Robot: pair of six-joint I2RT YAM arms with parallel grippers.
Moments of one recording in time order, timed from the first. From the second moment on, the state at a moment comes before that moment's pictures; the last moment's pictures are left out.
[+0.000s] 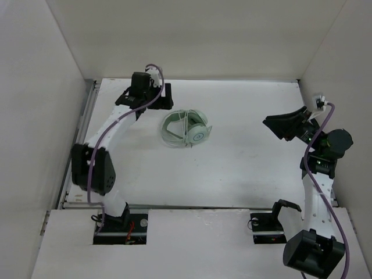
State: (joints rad) left arm -0.29 1.70 1.44 -0.39 0.14 -0.19; right arm -0.36 0.82 0.69 0.59 -1.20 0.85
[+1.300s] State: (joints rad) left arm 0.64 1.31 0.70 0.06 0.26 0.12; right arm -0.69 1.03 0.63 0.09 -0.24 -0.14
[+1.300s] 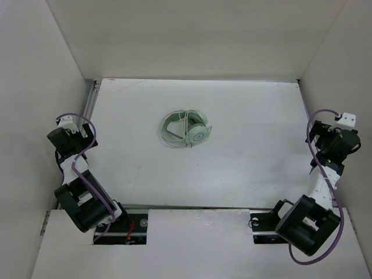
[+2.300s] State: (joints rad) left arm 0.70 1.25 0.55 0.23 0.24 0.14; right arm -0.63 0.92 0.32 0.57 -0.31 -0.17
